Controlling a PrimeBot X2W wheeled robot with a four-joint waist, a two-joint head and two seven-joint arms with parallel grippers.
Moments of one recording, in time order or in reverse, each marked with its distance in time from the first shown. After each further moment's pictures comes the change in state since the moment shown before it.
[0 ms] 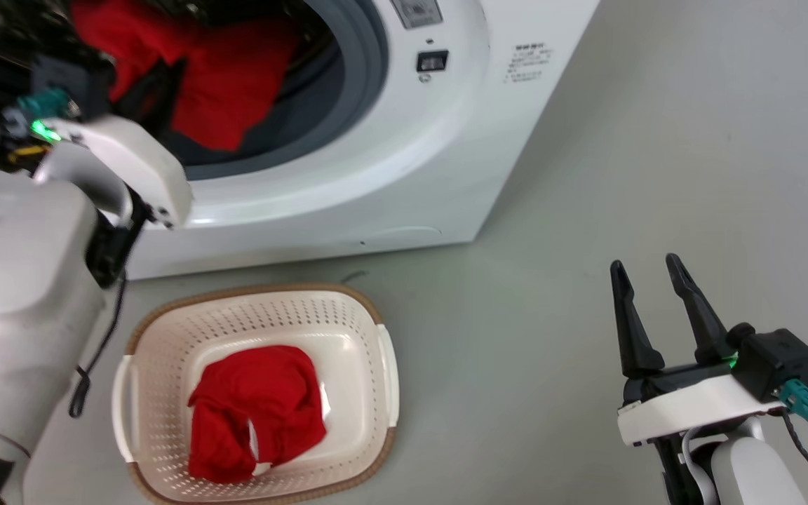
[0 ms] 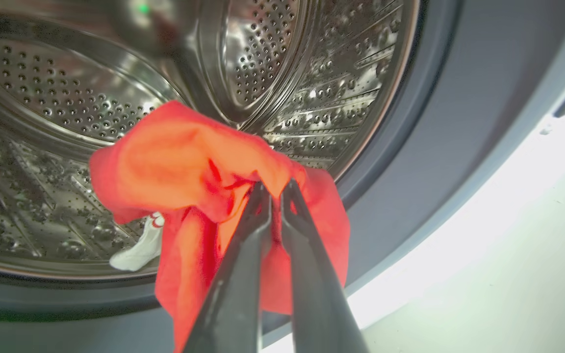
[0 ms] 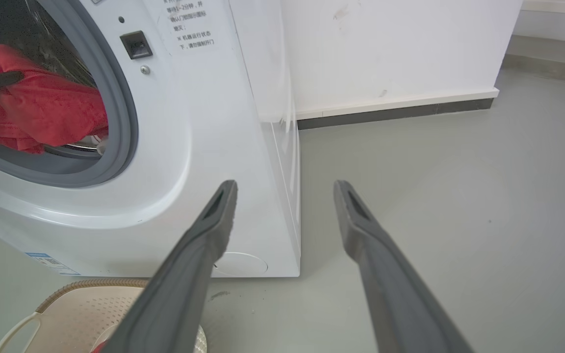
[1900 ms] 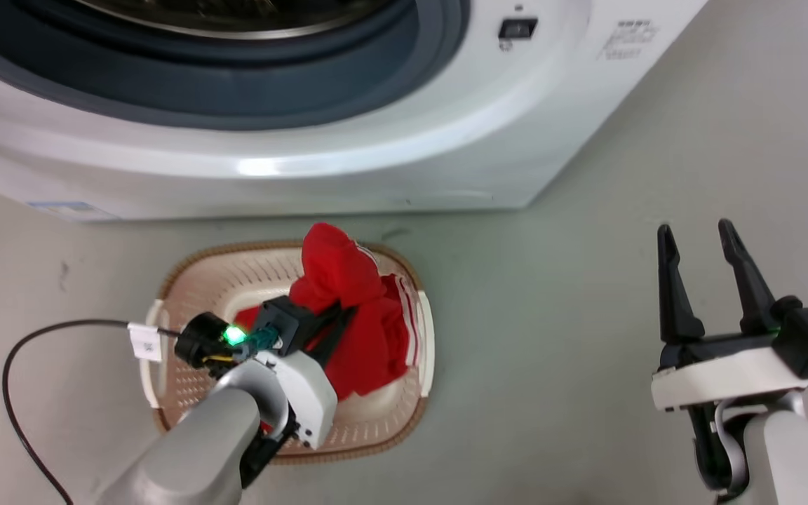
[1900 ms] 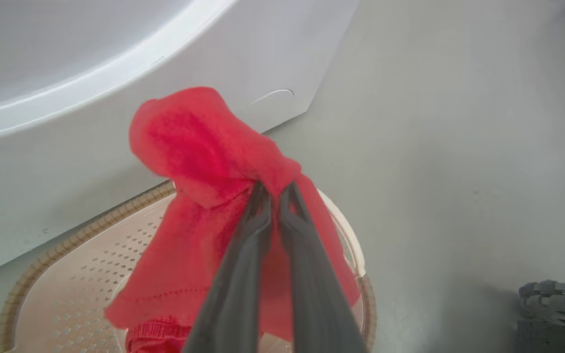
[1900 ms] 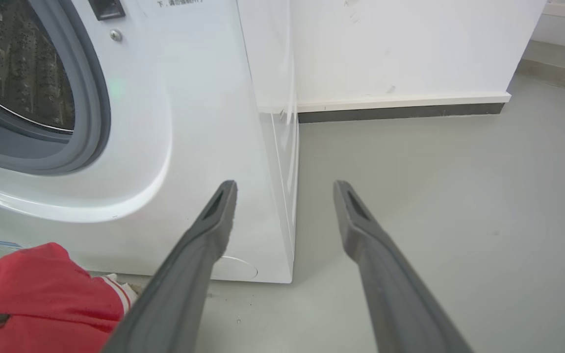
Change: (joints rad) left arm 0.447 -0.167 -0.096 -0.166 0.155 0.038 -0.021; right arm -0.041 0.000 -0.101 -0.022 -0.076 0.000 0.000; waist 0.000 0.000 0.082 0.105
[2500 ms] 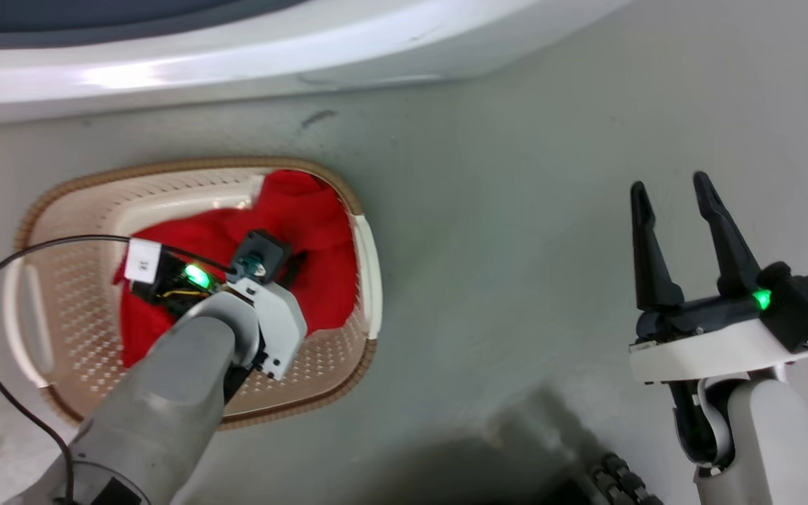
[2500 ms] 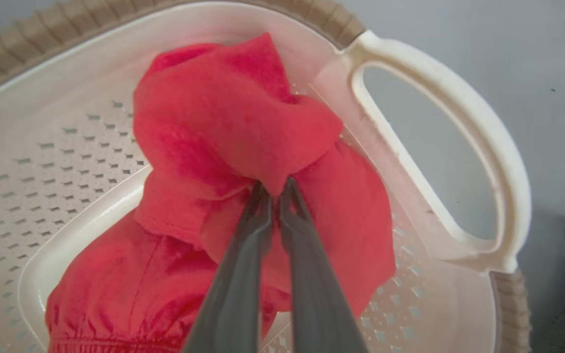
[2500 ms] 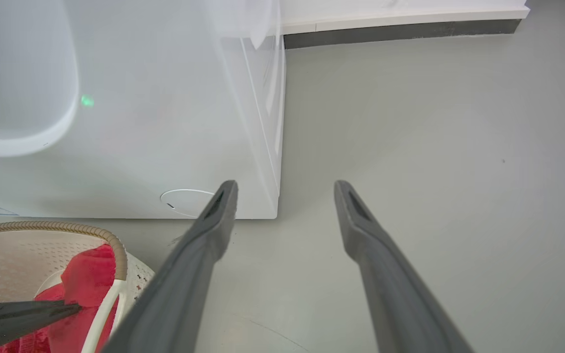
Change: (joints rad) left arm -0.293 -0.102 -0.112 0.504 0.021 -0.040 -0.043; right arm -0.071 0.000 0.073 -0.051 0.045 0.000 0.000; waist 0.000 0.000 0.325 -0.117
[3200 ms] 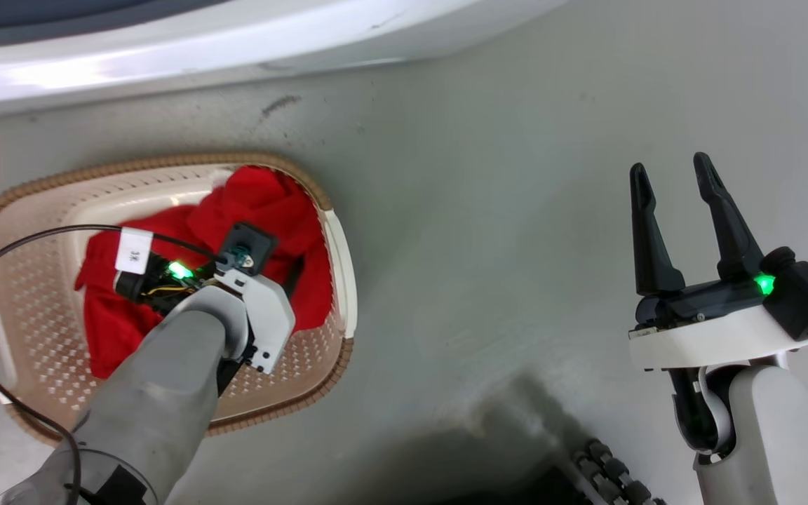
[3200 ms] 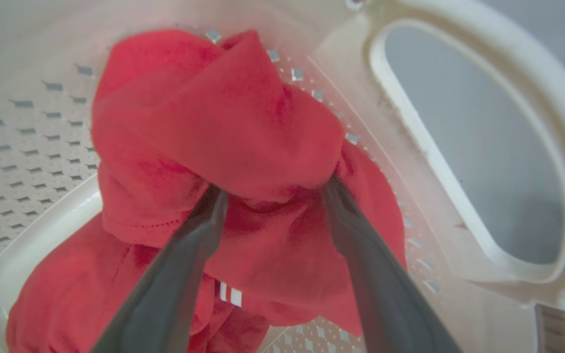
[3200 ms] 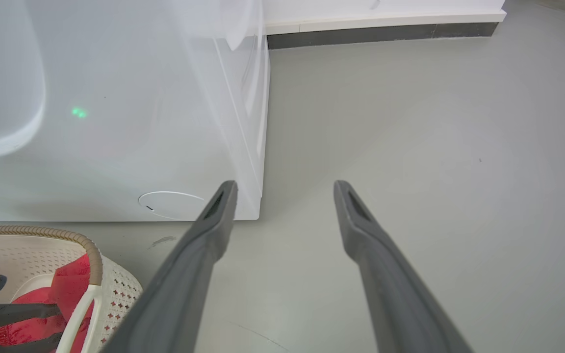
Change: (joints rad) left arm -0.059 -0.023 -0.058 0.140 -0.066 0.000 -0.010; right arm -0.036 0.000 0.014 -0.009 0.011 0.000 0.000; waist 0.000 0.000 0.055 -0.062
